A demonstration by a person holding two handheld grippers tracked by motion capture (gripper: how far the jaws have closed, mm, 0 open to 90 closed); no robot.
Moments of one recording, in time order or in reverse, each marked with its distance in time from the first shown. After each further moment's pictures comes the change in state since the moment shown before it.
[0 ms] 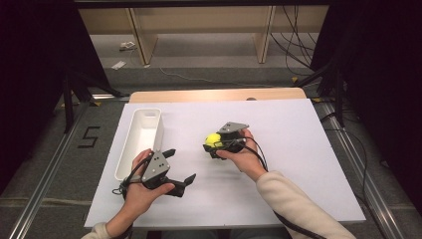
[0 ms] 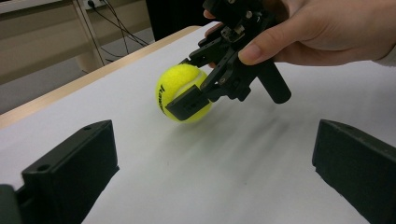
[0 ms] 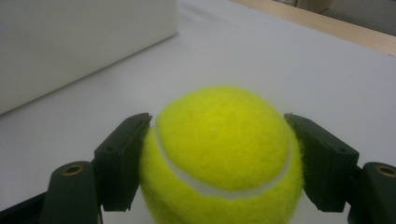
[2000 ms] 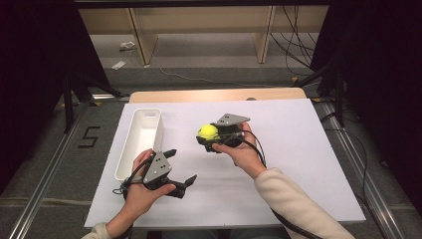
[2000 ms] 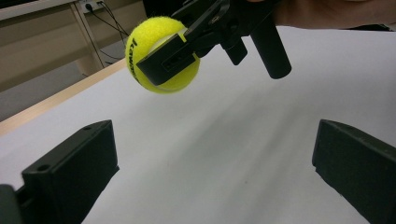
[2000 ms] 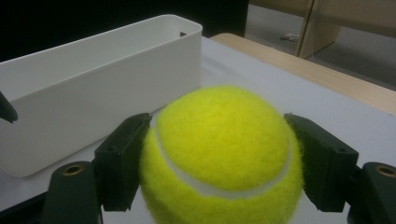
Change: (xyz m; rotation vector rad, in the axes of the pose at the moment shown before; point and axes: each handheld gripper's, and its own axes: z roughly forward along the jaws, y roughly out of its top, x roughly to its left) left arm -0.003 0.000 0.001 0.003 -0.004 0.034; right arm 0.017 0.037 -0.019 -0.113 0.050 -0.004
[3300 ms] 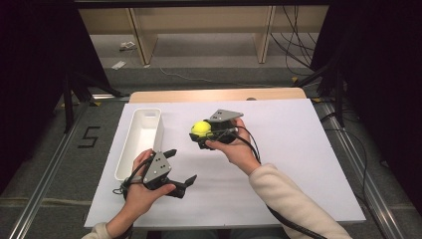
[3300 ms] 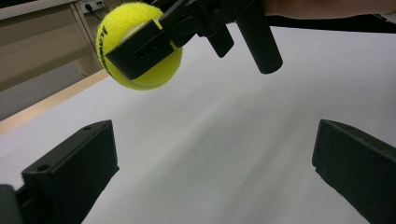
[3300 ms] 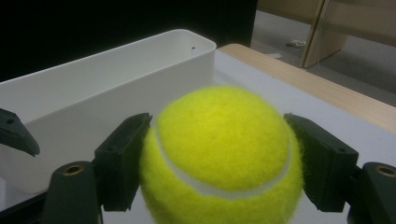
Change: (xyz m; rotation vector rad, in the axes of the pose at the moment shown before) left arm 0.000 0.000 0.000 -0.003 -0.003 -0.004; right arm 0.010 0.020 0.007 -0.005 0.018 -0.028
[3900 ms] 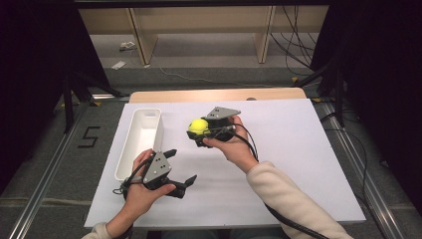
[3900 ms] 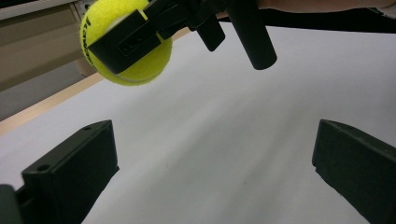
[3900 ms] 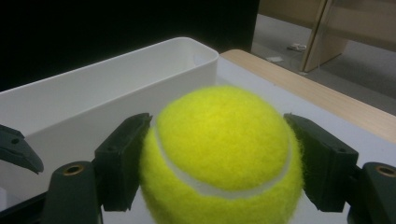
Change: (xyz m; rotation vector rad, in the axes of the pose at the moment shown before) left arm 0.000 0.000 0.000 0.001 -0.007 -0.001; right arm 0.003 0.009 0.003 -0.009 0.001 -0.009
